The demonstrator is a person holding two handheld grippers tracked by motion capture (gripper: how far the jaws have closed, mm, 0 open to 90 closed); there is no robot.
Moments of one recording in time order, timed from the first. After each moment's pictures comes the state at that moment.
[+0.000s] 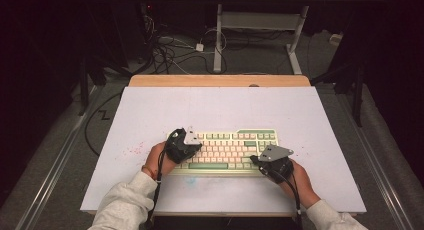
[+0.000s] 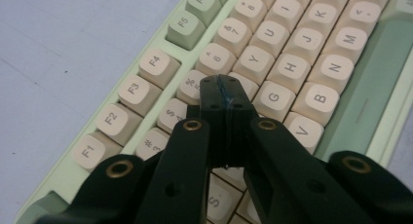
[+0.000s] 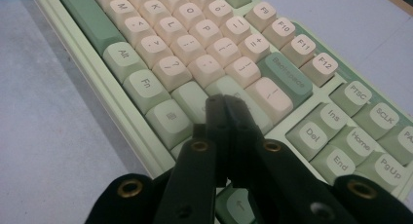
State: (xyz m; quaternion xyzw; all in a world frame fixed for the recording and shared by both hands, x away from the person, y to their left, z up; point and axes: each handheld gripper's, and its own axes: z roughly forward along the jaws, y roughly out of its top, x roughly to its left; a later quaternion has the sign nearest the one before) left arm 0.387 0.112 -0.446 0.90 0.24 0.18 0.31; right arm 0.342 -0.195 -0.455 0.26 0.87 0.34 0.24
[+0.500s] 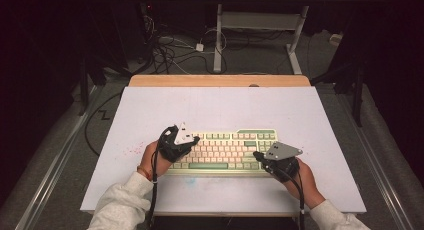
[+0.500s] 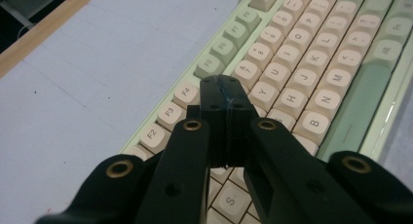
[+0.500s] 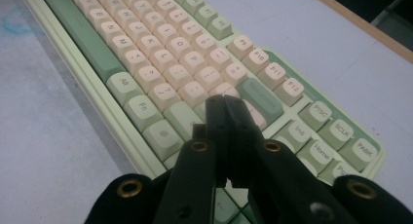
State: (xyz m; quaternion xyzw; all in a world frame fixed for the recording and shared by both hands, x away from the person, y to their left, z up) left arm 0.376 0.124 -0.427 0.88 0.24 0.22 0.36; right arm 0.336 -0.203 -0.436 0.26 0.86 0.37 0.26
